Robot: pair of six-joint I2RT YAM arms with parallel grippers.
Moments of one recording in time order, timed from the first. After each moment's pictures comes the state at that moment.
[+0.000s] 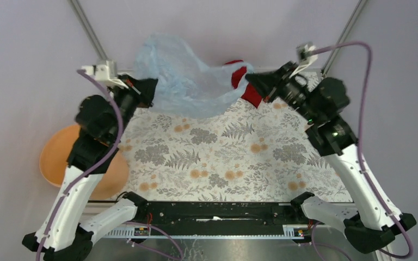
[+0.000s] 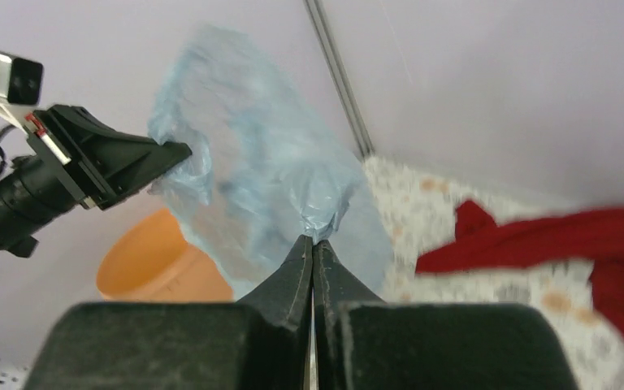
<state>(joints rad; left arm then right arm) -0.48 0.93 1.41 -0.33 -0.09 -0.39 0.49 1.11 1.47 -0.18 -0.32 0.42</state>
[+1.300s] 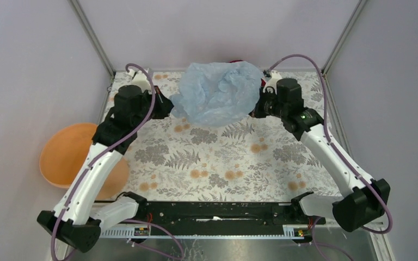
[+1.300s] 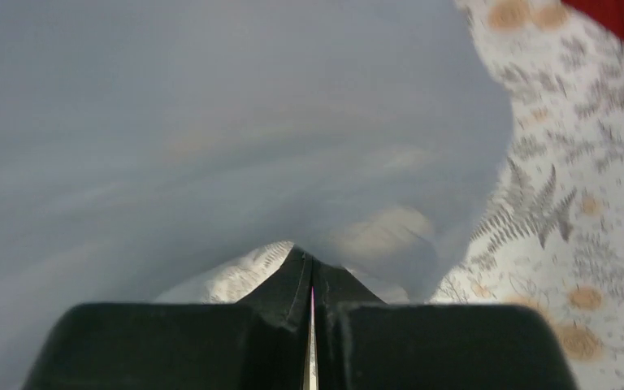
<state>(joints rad) -0.39 1.05 1.20 -0.54 0.04 -0.44 0.41 1.26 1.15 -0.39 -0.32 0.46</state>
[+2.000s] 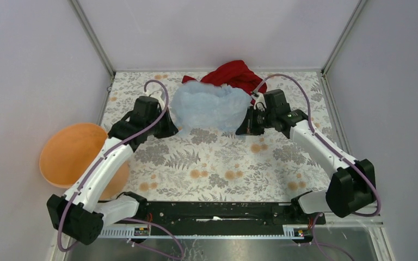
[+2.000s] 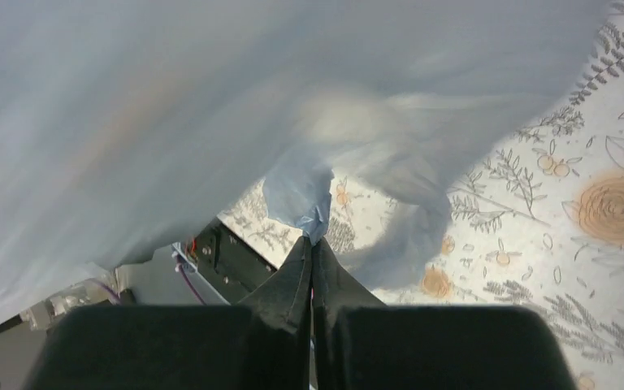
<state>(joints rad) -0.39 1.11 1.10 -0.67 0.10 -0.52 0.41 1.38 1.06 -0.47 -0.51 0.54</state>
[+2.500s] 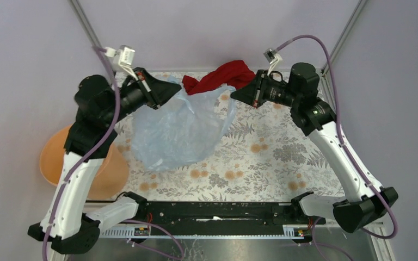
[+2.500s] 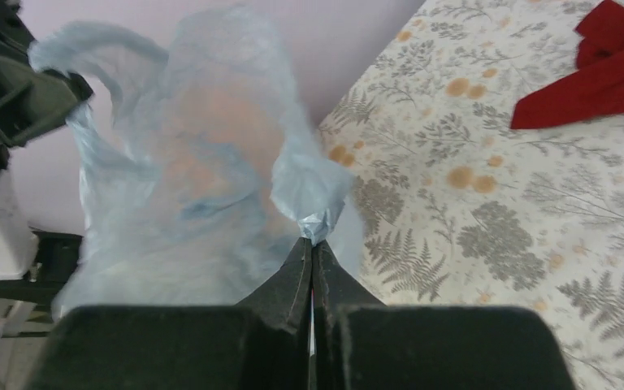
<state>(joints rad) -0.40 1.02 1.56 -0.53 0.40 -0.56 0.41 1.22 1.40 -0.35 -0.66 0.55</state>
